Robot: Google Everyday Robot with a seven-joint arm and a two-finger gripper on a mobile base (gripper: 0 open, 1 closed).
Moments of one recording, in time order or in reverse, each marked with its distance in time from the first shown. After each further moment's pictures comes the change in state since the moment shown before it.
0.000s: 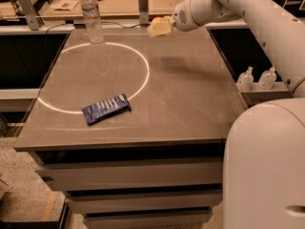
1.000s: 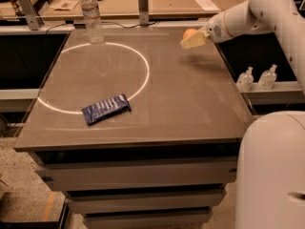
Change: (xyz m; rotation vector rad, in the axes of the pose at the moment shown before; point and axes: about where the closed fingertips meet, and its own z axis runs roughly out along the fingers) arm 0.069 -0.085 -0.046 0.065 0.037 -0.118
